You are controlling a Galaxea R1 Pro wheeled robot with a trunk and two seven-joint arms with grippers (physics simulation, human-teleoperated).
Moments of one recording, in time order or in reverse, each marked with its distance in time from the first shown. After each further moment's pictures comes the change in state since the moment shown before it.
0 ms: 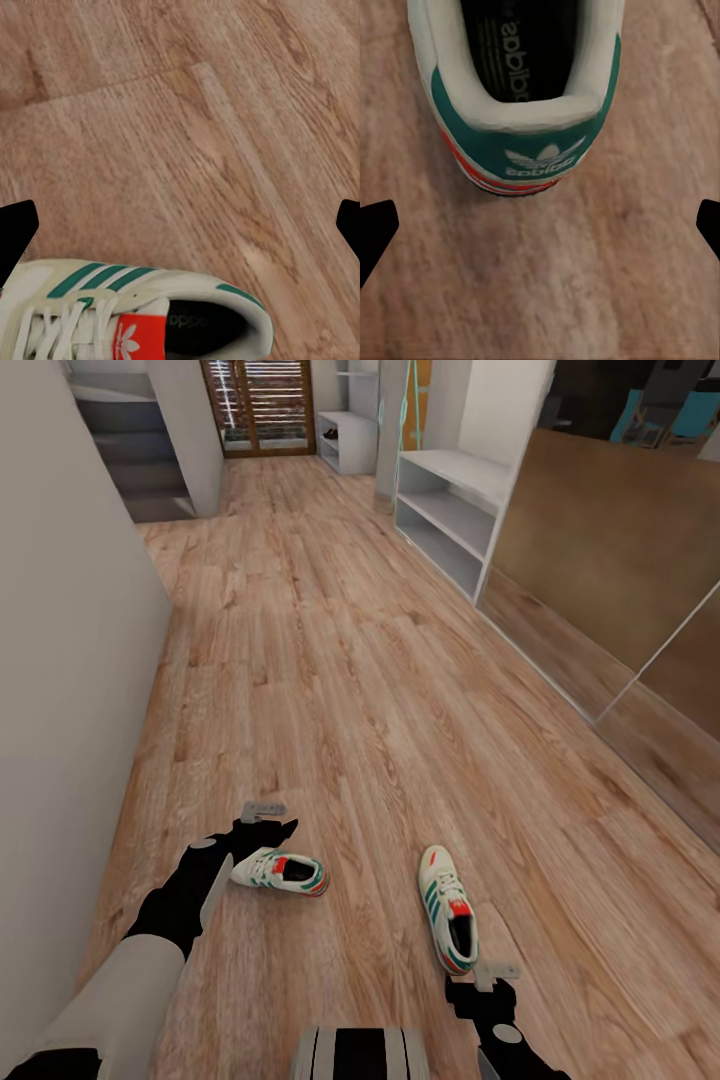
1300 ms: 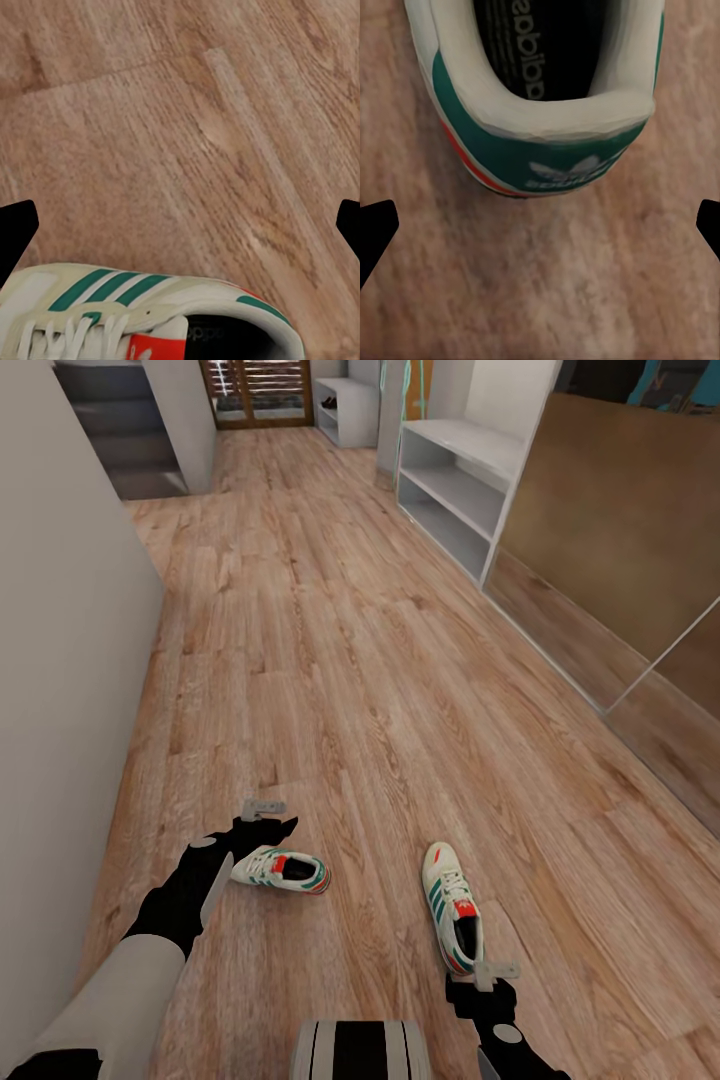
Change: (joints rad) left arm 0.000 -0.003 0.001 -0.012 -0.005 -0.003 0.003; right arm 0.000 0.000 -0.001 -0.001 -0.001 0.000 -0.001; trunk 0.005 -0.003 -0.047
